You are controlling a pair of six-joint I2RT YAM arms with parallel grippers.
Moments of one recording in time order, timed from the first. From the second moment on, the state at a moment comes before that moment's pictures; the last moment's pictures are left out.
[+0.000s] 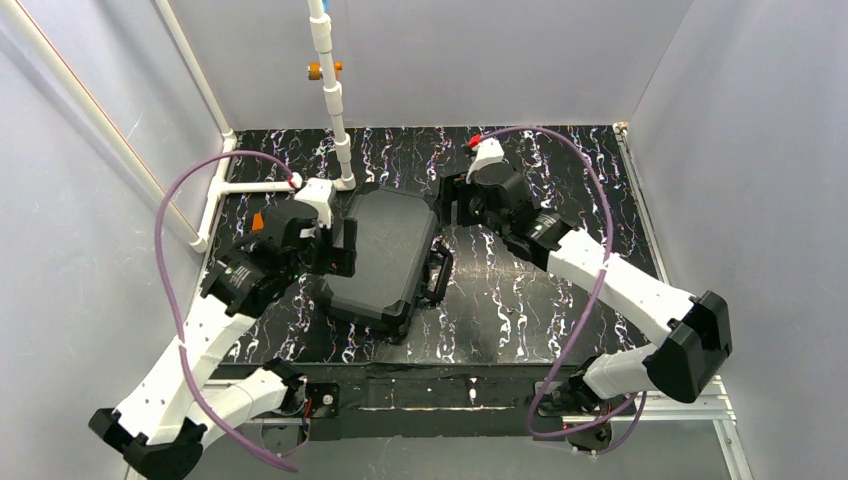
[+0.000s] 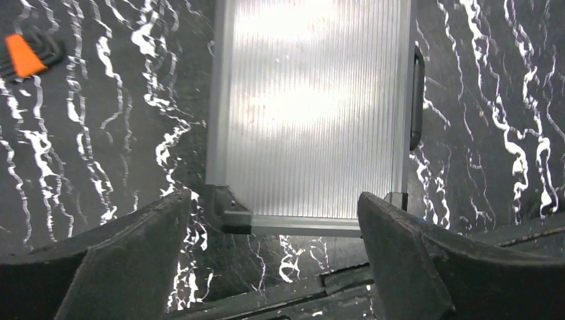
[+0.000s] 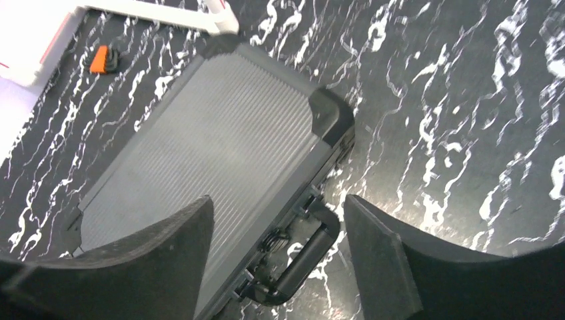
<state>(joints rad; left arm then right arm) -0.58 0.93 1.14 -0.95 -0.21 -0.27 0.79 1.38 1.19 -0.26 0.19 0.38</state>
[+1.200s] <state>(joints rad) -0.58 0.56 0.87 -0.60 -0.66 -0.01 0.79 1.20 1.17 -0.17 0.35 0.31</state>
